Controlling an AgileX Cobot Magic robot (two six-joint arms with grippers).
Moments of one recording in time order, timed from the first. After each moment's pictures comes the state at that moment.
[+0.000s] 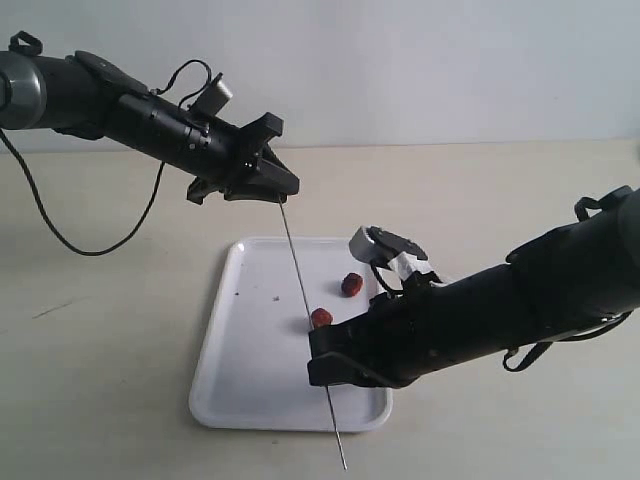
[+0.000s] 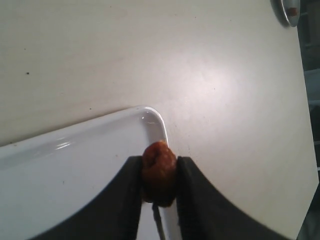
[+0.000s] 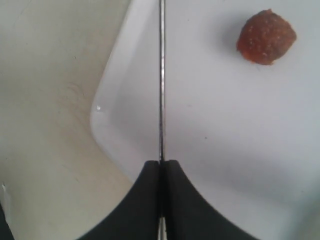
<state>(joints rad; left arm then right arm) -0.28 2.28 -1.72 -1.08 0.94 0.54 0.35 1.90 -0.73 1.74 0.65 -1.39</state>
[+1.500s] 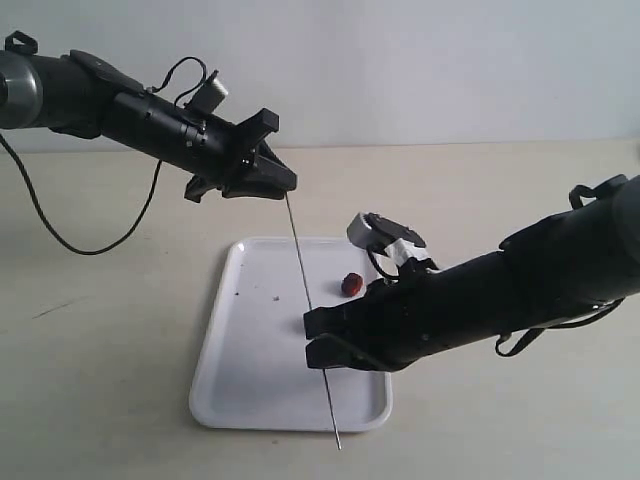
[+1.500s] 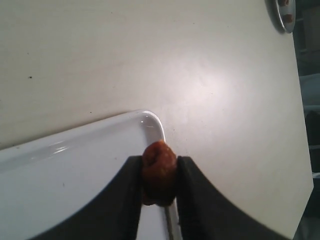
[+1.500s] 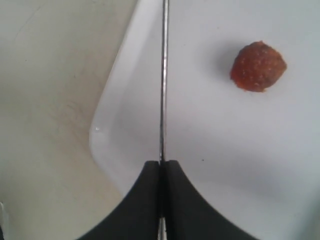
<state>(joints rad) -0.27 2.28 -1.72 -1.10 0.94 0.54 0.35 1.90 -0.77 1.74 0.62 -1.36</state>
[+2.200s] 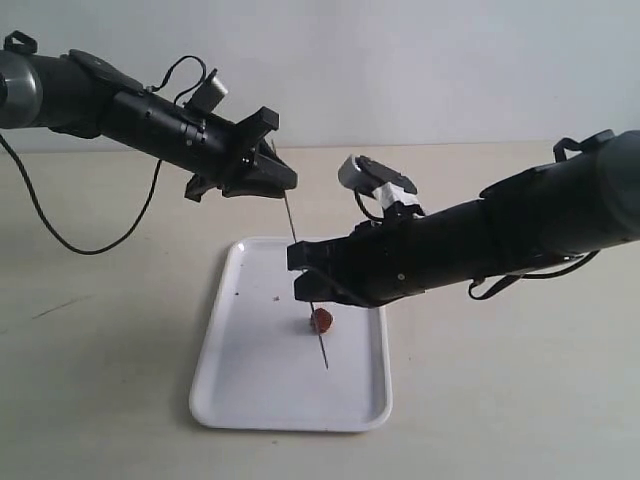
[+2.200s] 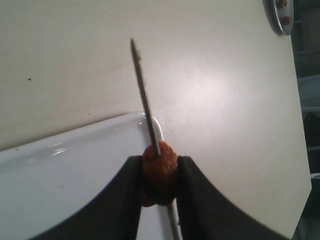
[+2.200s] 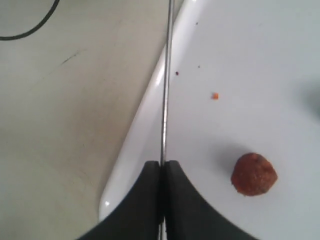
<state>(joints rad) -0.27 2.28 -1.72 -1.10 0.94 0.54 0.35 1.90 -0.92 1.73 0.54 -1.29</state>
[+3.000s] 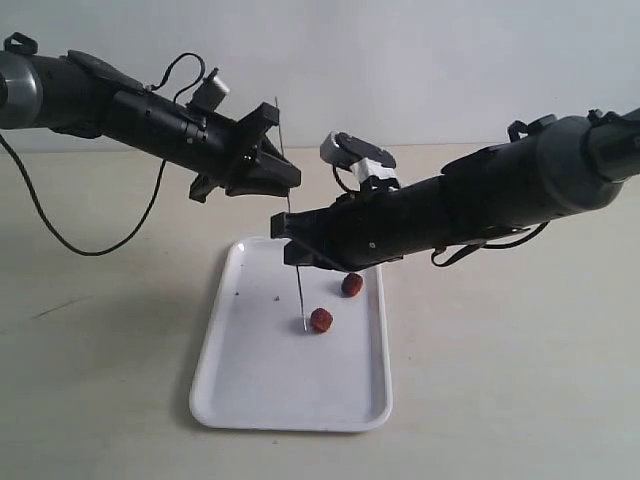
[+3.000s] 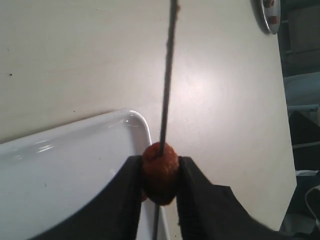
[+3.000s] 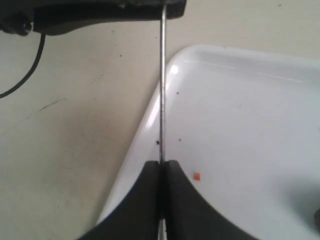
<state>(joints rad) -0.27 2.28 -1.72 -1.14 0.97 0.55 0.34 2.03 -1.11 1.74 0.47 -1.29</state>
